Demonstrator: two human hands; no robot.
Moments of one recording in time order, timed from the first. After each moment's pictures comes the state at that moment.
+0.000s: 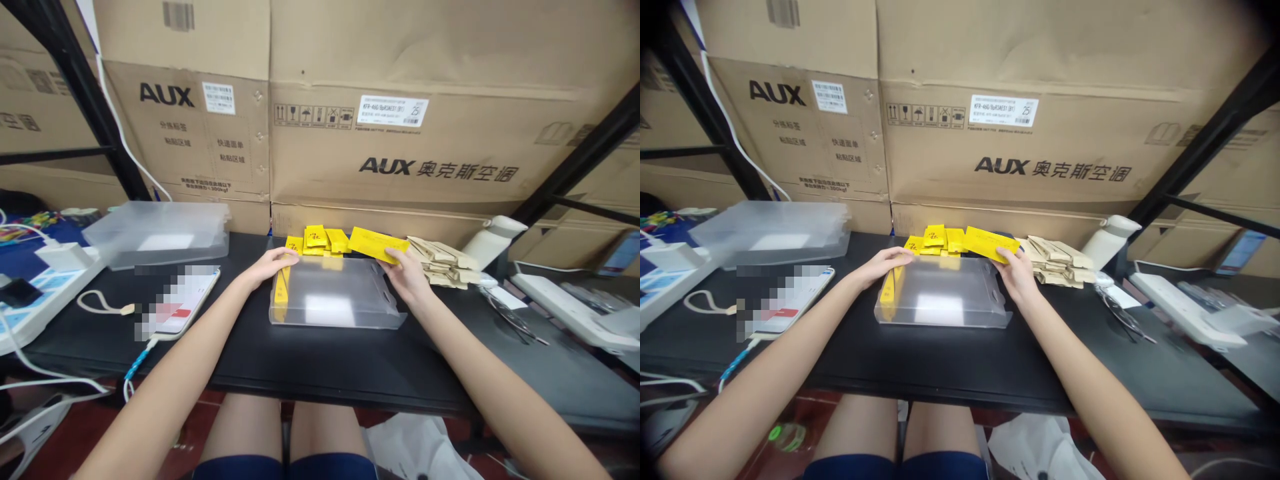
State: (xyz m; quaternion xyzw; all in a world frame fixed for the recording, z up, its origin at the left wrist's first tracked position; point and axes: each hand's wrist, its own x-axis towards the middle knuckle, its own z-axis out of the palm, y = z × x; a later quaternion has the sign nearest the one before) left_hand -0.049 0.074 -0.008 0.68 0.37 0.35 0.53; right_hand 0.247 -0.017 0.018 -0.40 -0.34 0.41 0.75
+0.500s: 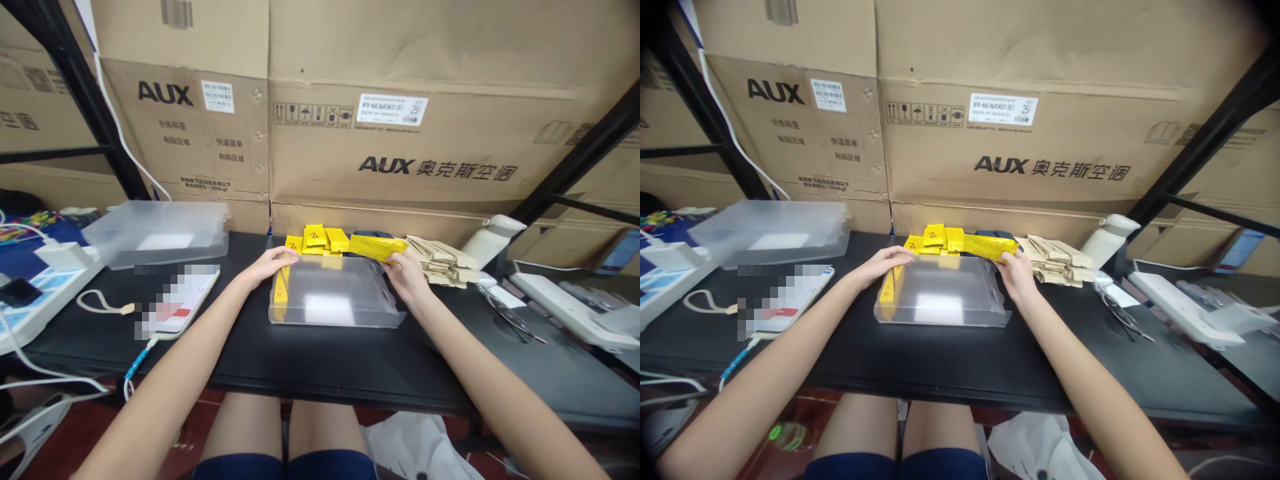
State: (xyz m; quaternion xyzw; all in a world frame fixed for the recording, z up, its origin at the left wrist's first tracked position) left_hand -0.049 0.076 -0.009 0.68 0.37 0.34 0.53; right_hand 0.254 -0.011 0.011 -0.41 -0.34 0.40 0.75
